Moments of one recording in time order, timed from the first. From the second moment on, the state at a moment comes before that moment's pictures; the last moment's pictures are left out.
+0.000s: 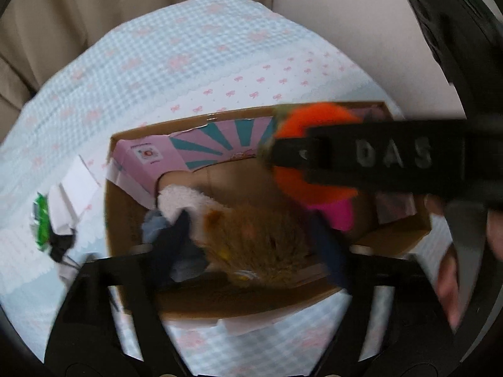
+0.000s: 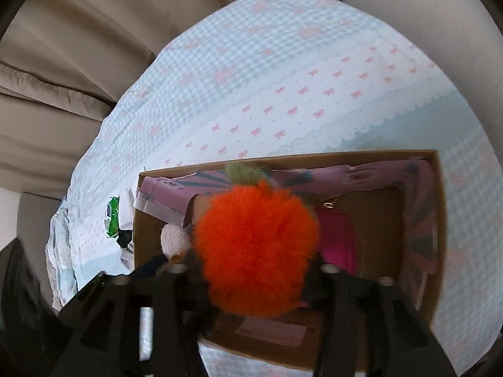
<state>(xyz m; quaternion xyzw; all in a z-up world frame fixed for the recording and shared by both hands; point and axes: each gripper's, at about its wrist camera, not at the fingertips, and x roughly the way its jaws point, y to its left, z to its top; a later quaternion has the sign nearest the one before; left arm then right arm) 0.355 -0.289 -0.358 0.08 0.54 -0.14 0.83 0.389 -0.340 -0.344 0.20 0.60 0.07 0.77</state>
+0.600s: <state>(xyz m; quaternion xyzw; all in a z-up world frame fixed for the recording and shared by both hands) 0.339 -0.256 -0.328 0.07 0.55 -0.11 0.83 0.377 -0.359 -0.324 0.18 0.58 0.06 0.79</state>
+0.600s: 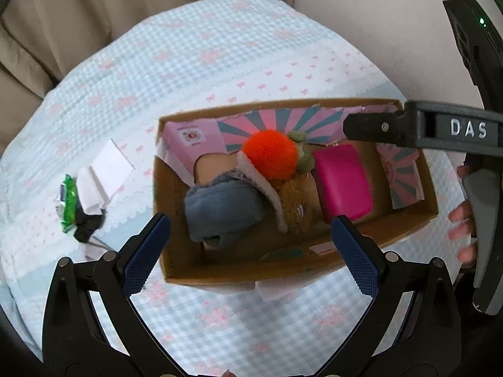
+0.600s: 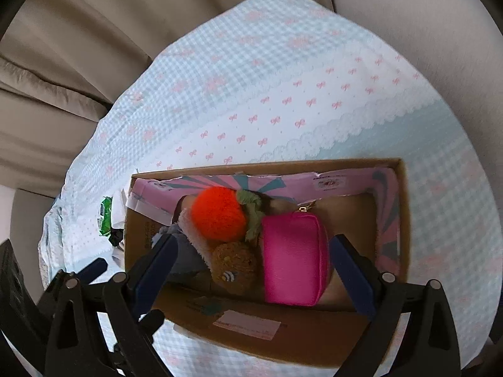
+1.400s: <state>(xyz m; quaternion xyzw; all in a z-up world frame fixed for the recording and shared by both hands) 0.221 -0.162 -0.142 0.04 0.42 -0.13 0.90 0.240 -0.288 -0.133 0.07 0.44 -0.04 0.90</state>
